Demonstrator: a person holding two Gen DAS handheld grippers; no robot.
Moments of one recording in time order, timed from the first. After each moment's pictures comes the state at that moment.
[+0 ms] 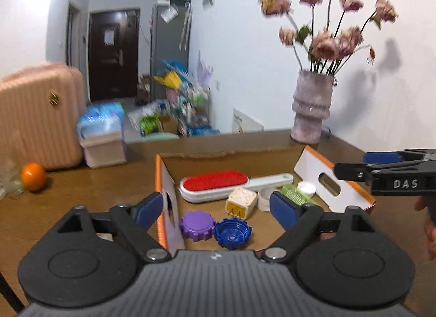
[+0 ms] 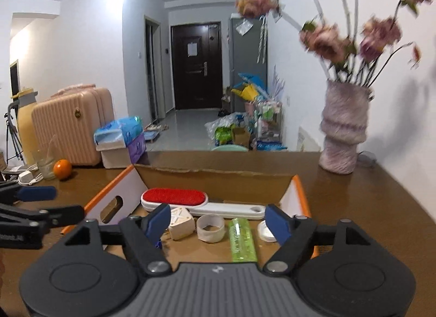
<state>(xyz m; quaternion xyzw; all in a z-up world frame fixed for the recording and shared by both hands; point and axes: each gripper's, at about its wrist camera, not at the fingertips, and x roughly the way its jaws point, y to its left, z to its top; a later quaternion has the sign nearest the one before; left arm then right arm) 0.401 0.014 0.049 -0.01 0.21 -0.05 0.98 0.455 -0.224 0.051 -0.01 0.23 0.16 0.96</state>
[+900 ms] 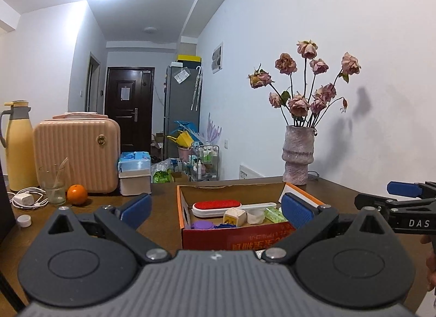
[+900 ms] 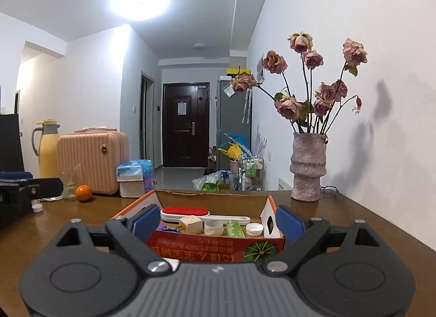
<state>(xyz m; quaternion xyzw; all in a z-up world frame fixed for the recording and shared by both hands) 0.223 0.011 0.056 -0.02 0.08 -0.03 1.00 0.259 -0.246 0.043 0.00 0.09 0.13 0.99</state>
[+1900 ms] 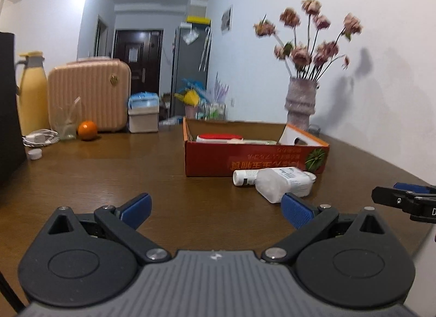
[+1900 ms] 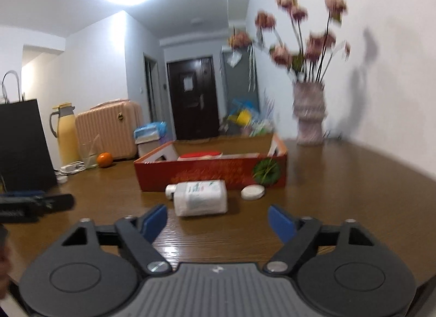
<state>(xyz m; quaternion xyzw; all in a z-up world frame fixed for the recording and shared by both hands) 0.181 0.003 -0.017 -0.03 0.17 -0.02 0.98 0.198 -0.276 -0.026 0.05 0.17 0.17 0.97</state>
